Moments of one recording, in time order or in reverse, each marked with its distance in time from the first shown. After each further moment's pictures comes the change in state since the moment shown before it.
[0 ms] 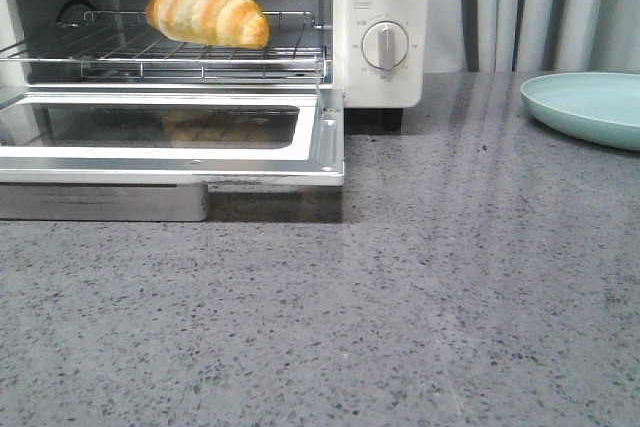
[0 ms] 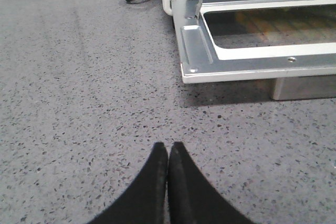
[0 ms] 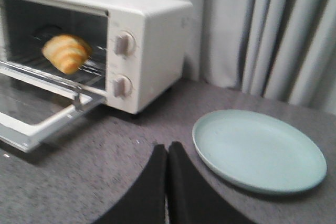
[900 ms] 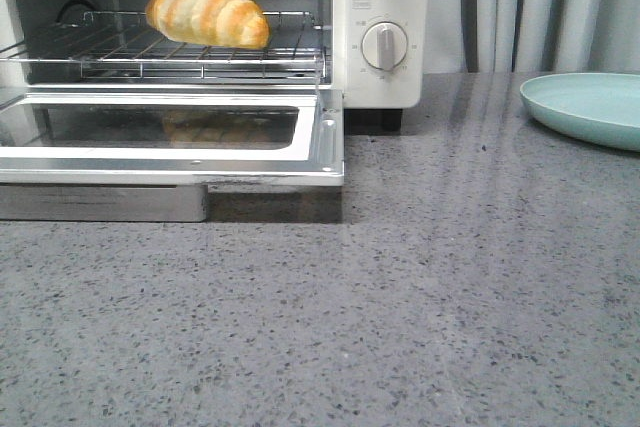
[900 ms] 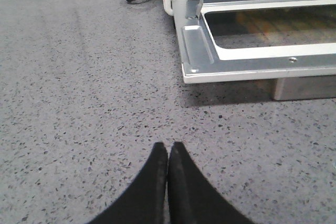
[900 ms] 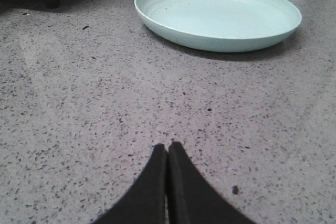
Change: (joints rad) left arm 0.000 0.000 0.000 0.000 0.002 0.000; right arm -0.431 -0.062 0.424 0.352 -0.217 -0.254
